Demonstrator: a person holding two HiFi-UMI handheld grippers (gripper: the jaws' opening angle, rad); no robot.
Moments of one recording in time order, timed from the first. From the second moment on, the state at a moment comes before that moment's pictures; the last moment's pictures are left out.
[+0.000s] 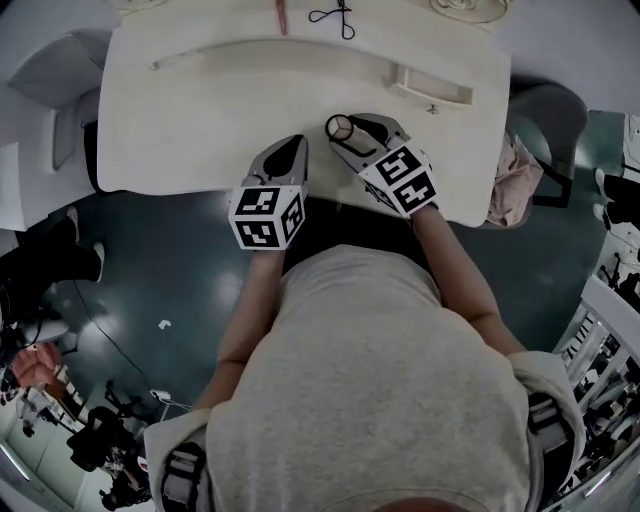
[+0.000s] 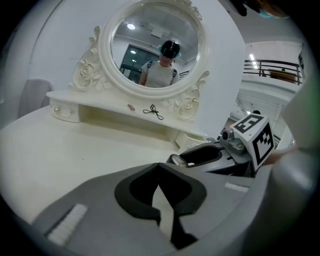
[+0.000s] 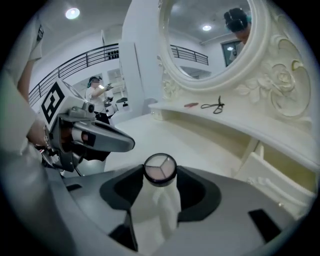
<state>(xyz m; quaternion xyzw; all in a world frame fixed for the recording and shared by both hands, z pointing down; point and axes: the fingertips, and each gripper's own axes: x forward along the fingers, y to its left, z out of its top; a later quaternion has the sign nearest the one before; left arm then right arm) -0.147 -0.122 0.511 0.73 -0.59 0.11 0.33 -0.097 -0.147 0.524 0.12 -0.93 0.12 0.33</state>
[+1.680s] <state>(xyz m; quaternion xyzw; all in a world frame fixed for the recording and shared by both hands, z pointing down) -0.040 -0.233 0.461 0.85 -0.46 0.12 0.25 0.075 -0.274 0.469 0.39 -0.86 0.16 0.29</state>
